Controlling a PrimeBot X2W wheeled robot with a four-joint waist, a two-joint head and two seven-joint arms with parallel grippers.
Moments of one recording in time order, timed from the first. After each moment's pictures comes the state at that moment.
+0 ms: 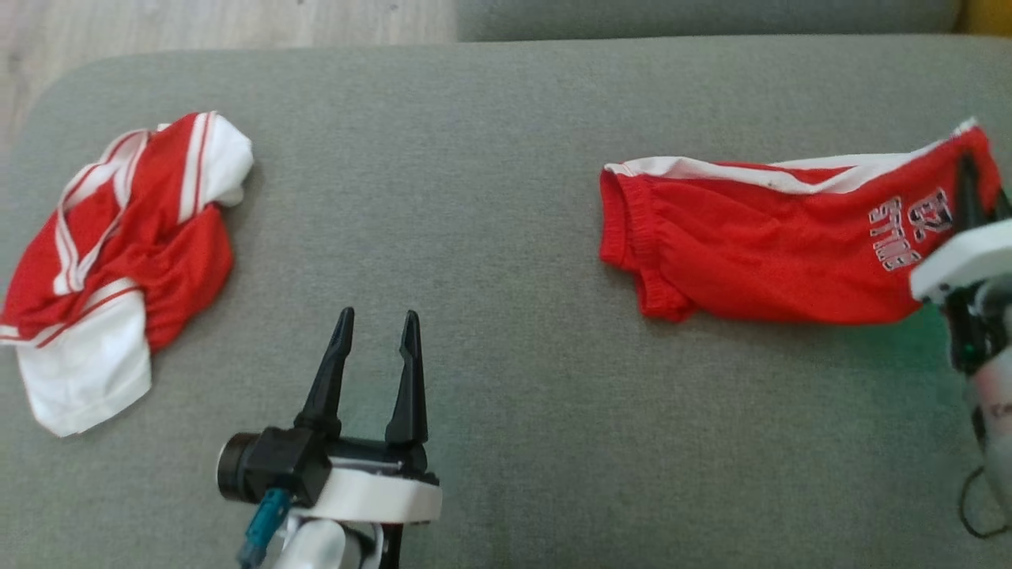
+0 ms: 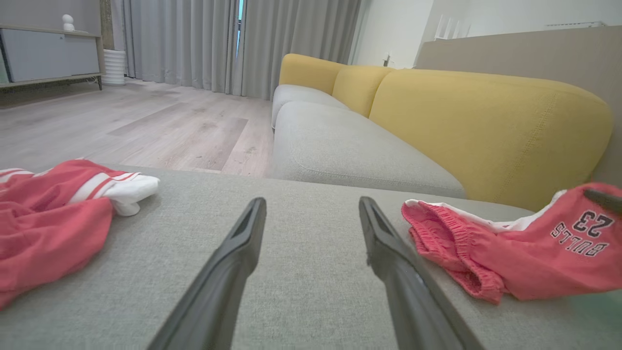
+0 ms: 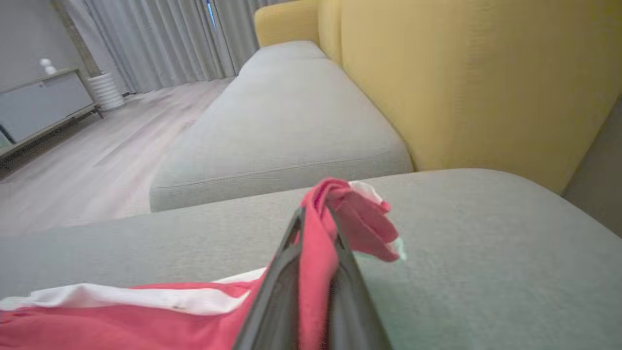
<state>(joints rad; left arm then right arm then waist) -0.09 0.05 -0.39 0.12 -0.31 0.09 -0.25 -0.69 -0.36 0.13 1.02 0.46 0.13 -0.25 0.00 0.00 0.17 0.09</state>
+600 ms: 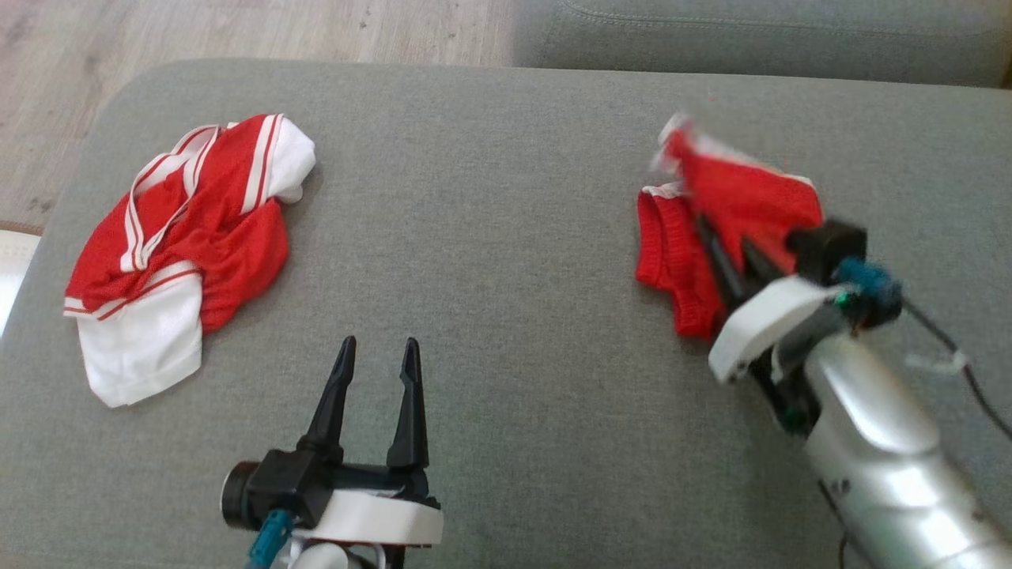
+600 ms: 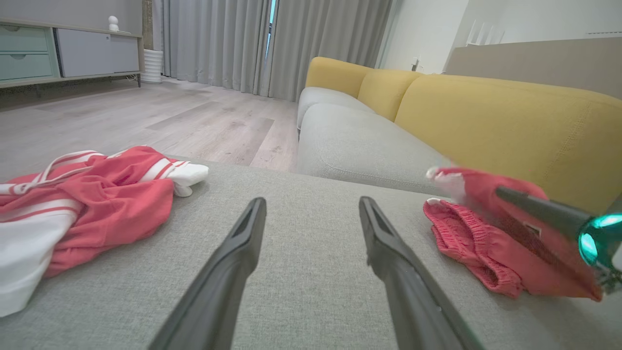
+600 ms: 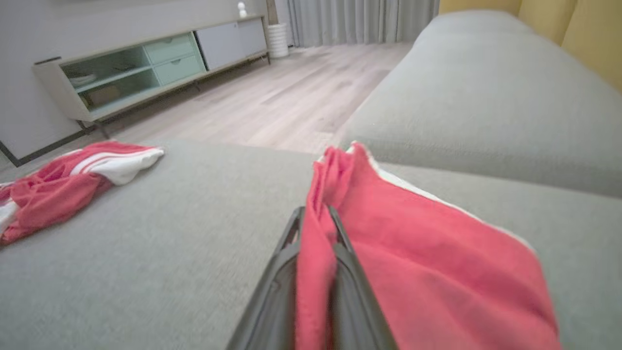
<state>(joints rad) -0.04 0.05 -0.39 0.13 -0.32 0.09 -0.25 -0.58 -0.20 0.44 0.74 0.40 0.13 -0.16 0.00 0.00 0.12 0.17</state>
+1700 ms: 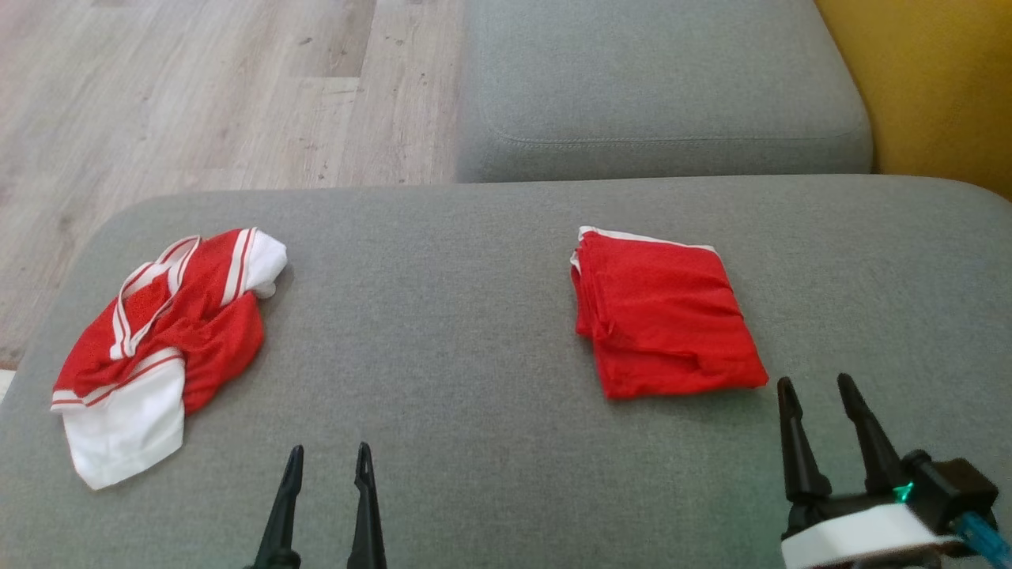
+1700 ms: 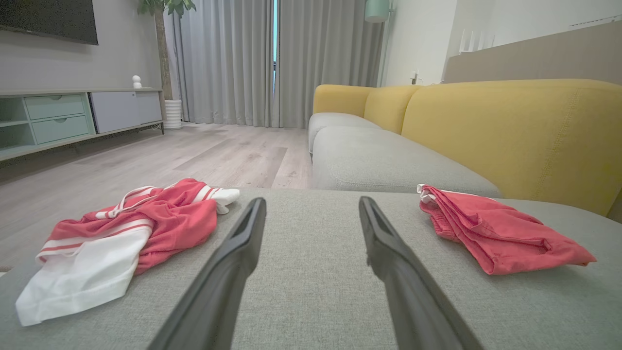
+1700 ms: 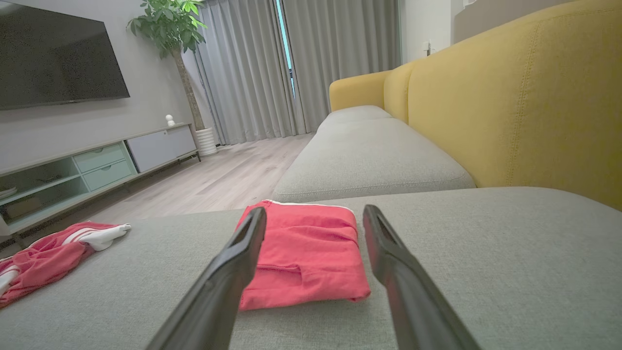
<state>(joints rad) 0.24 0.05 -0.28 0.03 -0.16 0.16 -0.25 0.13 -0.09 0.06 0.17 0.24 0.13 -0.25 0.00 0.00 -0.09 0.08</state>
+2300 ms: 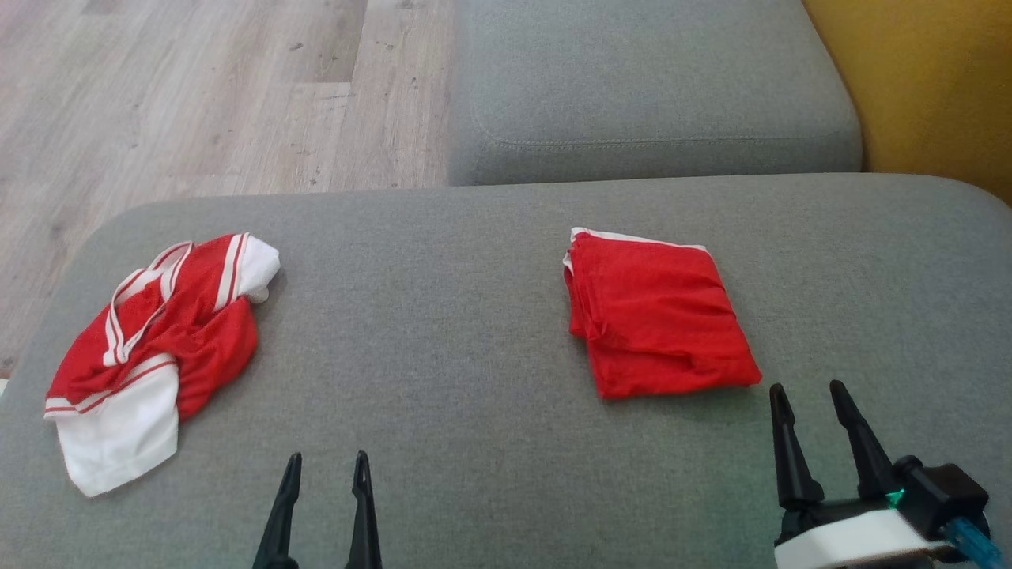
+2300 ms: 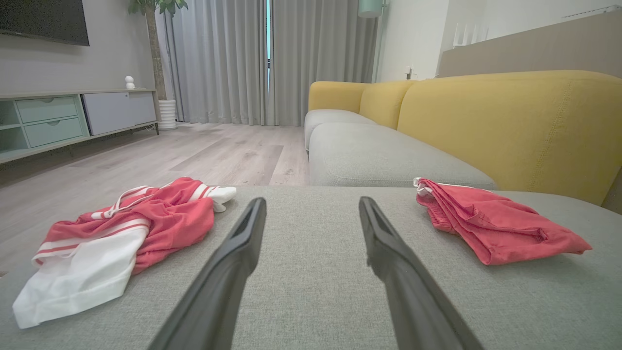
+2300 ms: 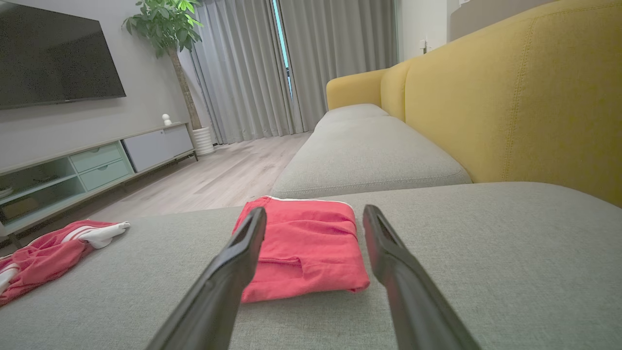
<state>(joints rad) 0.25 0.05 -0.27 0.03 -0.14 0.14 -0.25 0.14 -0.07 0.06 0.17 0.23 0.13 -0.25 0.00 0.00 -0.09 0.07</state>
